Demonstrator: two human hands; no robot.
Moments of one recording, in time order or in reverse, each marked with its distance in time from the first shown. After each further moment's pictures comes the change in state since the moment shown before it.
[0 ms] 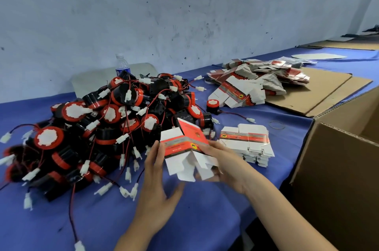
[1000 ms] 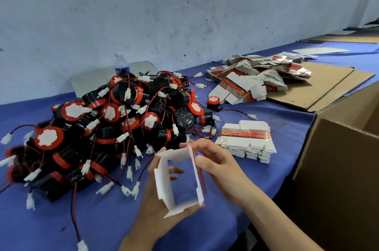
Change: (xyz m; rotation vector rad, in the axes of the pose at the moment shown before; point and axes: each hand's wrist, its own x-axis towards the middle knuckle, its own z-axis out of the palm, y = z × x) left_hand -0.010 0.017 -0.006 -0.286 -0.131 -0.275; right_hand -0.017 0.017 0.012 -0.083 -0.218 -0.513
